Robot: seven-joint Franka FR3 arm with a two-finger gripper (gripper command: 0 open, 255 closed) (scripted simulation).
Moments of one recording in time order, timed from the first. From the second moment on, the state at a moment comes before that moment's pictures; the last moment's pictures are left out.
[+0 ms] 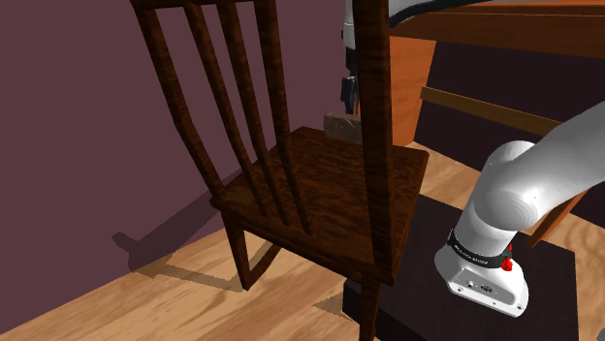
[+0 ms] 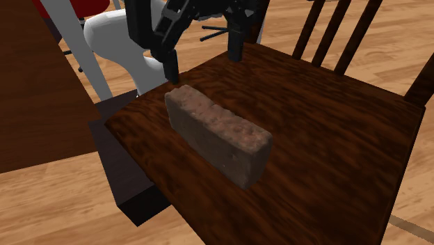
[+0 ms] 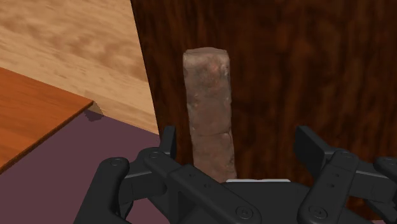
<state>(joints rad) -0.02 -0.55 -0.02 -2.27 -0.06 1.75 -0.07</state>
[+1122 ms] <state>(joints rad) -0.02 -0.42 -0.07 -2.32 -0.04 1.93 -0.13</state>
